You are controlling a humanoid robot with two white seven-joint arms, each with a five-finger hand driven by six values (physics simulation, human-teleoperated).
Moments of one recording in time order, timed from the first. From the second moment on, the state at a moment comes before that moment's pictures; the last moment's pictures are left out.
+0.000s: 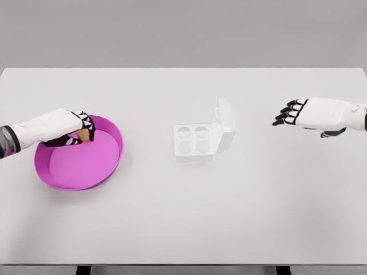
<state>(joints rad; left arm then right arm) -0.33 0.65 -0.17 -1.42 -0.58 -0.61 -0.61 -1.01 -1.06 1.26 -1.36 0.54 -0.61 0.18</state>
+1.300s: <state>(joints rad) -0.37 0.50 -0.18 -1.51 -0.54 -0.61 -0.61 -0.98 -1.04 1.26 -1.40 0.55 -0.61 0.19</state>
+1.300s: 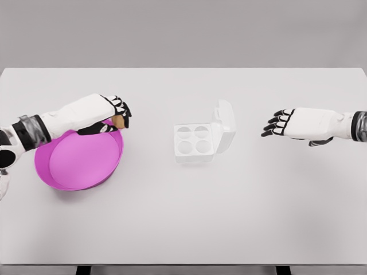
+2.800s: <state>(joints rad) -0.40 0.21 -0.22 -1.46 -0.64 -0.61 -0.61 -0.98 -1.03 1.26 -1.36 0.56 -0.61 0.20</state>
